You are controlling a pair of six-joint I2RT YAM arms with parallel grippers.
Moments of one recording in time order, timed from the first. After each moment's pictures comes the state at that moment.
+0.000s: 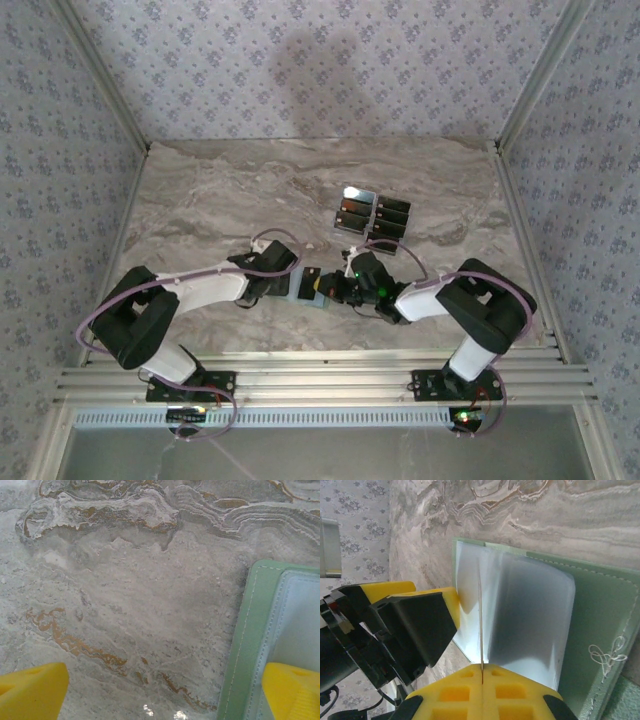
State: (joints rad) left arm -0.76 1.52 0.74 -0.46 -0.44 -0.61; right arm 0.81 1.65 0.48 0.65 -0.30 1.10
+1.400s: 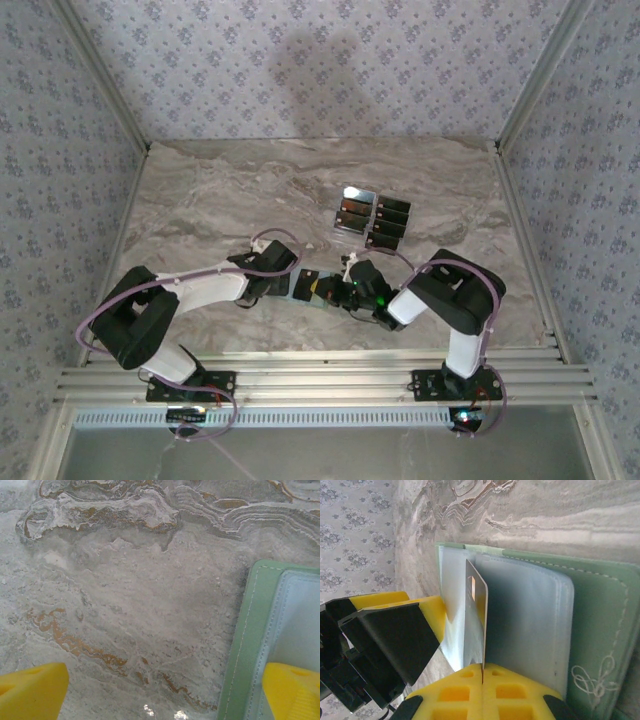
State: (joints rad) left arm -0.76 1.52 0.74 -0.46 -0.44 -0.61; right arm 0.83 1.83 0.44 0.93 -0.28 1.20
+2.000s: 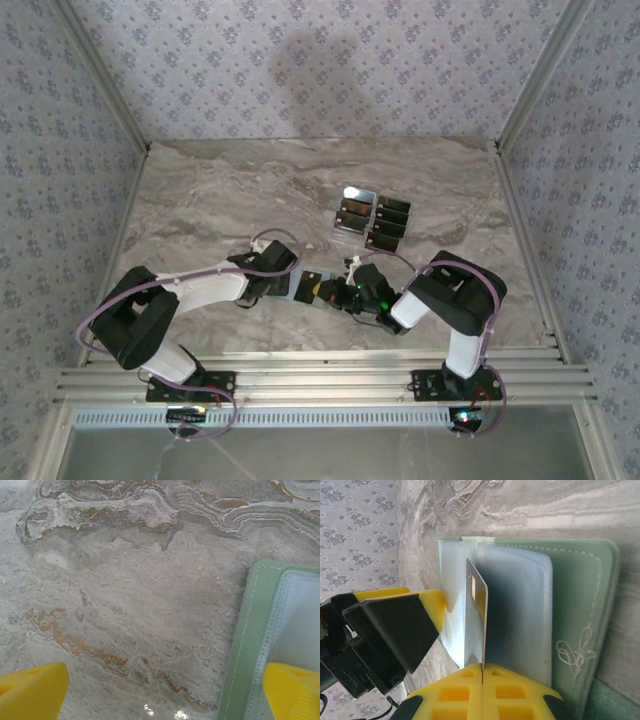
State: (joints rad) left arm -0.76 1.52 0.74 -0.47 -0.44 -0.61; right arm 0.83 1.82 0.40 0.98 -0.28 1.22
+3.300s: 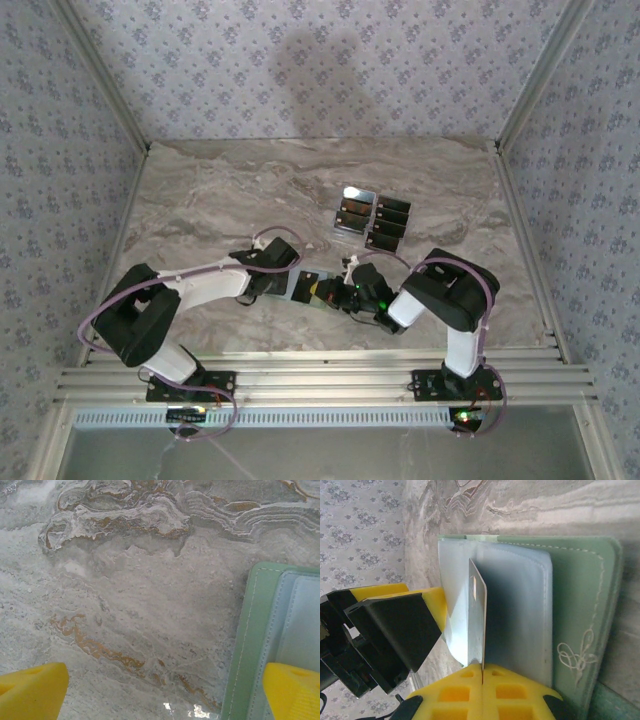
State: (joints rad) left arm -0.76 1.54 0.79 -0.53 -0.48 -0.57; right arm 0.83 1.86 0.42 1.03 -0.31 1.25
